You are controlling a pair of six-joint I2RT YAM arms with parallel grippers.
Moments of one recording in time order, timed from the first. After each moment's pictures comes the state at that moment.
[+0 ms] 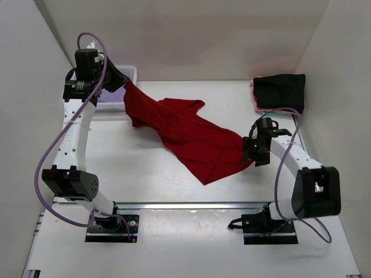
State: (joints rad) left arm -0.05 1.58 1.87 -0.76 0.18 -0.66; right arm 0.09 1.36 0.86 -0.78 -0.11 0.20
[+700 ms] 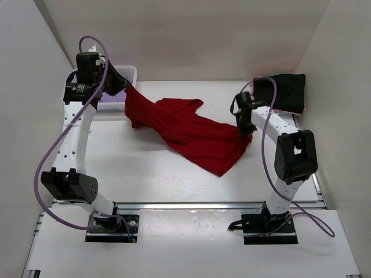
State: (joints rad) left arm -0.06 1.54 1.81 -0.77 0.18 -0.65; right arm 0.23 1.80 1.30 -0.75 0.19 0.12
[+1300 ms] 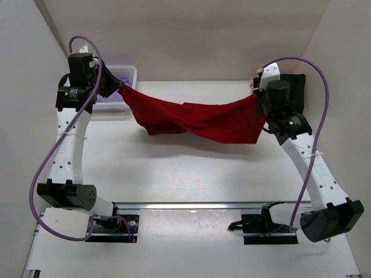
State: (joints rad) left arm -0.05 1.48 1.83 -0.83 0.10 -0.64; right arm 0.27 1.21 1.33 -0.47 0.33 -0.18
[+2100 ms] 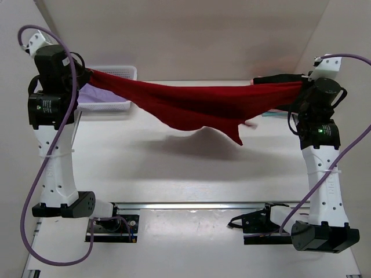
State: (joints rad) left arm -0.03 1.41 2.11 -0.98 -0.29 -0.63; right arm -0.07 1.09 1.36 -0.33 0.36 -0.16
